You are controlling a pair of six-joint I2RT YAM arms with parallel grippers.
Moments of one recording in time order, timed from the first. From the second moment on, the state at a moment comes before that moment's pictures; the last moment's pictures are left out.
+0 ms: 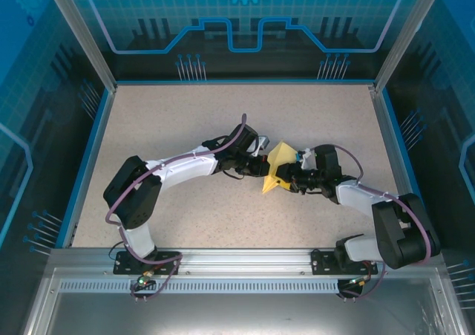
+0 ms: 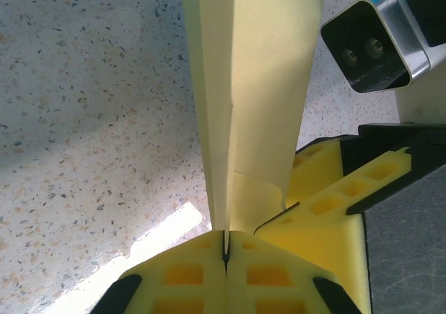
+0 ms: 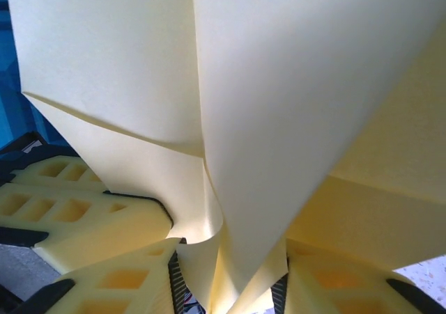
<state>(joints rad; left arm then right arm) -0.73 1.78 1.23 -0.33 0.39 -0.59 0.25 1.34 0.47 0.13 -0.81 0.99</state>
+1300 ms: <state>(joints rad) -0.73 1.78 1.22 -0.33 0.41 -0.61 0.28 1.28 0.61 -0.25 -0.58 0.78</state>
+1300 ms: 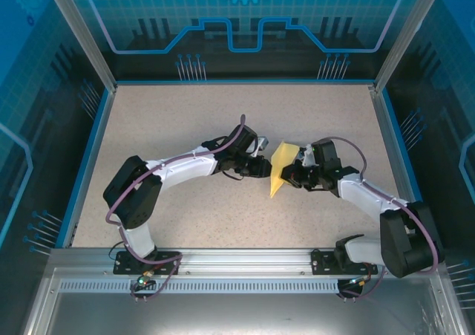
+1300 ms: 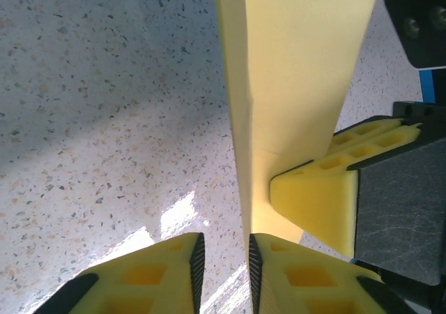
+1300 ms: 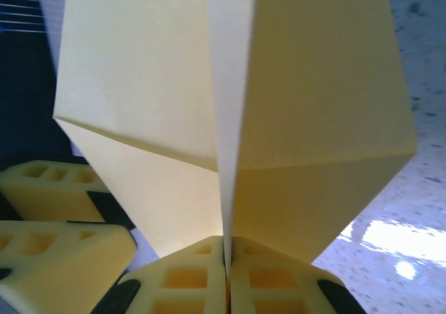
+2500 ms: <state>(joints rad) -0.66 1.68 1.06 -0.42 0.33 -0.56 0.66 1.71 1.03 -0.77 0.01 0.43</state>
